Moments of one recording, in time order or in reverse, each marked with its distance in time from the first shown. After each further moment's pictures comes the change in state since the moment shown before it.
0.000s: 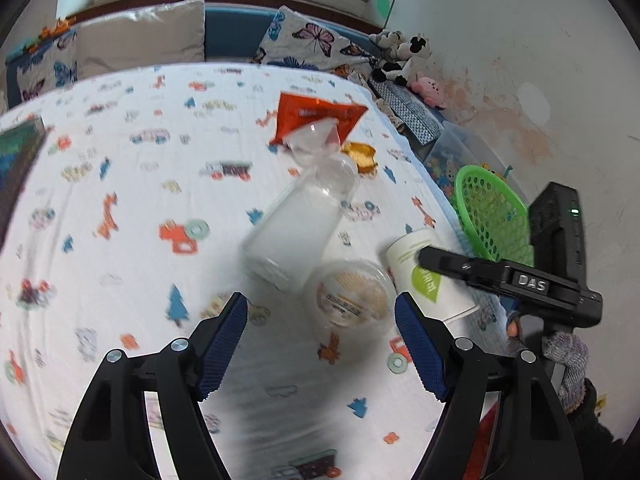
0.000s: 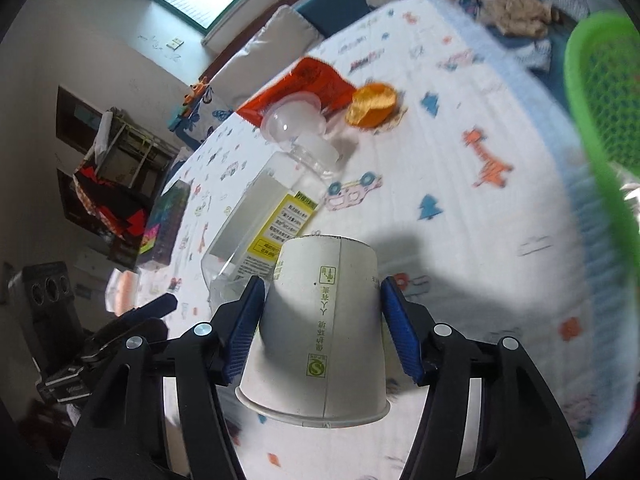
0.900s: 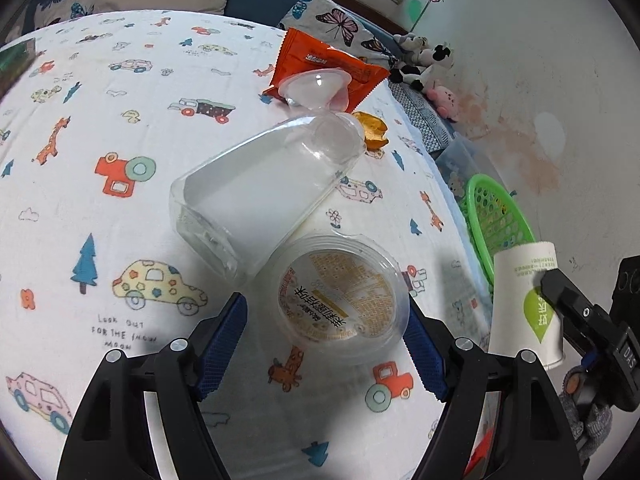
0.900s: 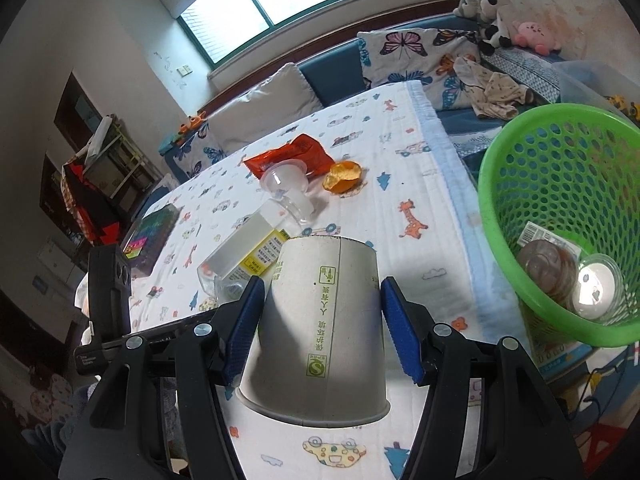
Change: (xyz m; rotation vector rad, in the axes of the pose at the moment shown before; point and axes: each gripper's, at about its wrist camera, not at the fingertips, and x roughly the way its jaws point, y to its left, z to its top) left arm 0.066 -0.005 -0.014 -0.163 -0.003 -0.055; right arm -0.068 0.006 -0.021 -0.130 -0.213 -0.124
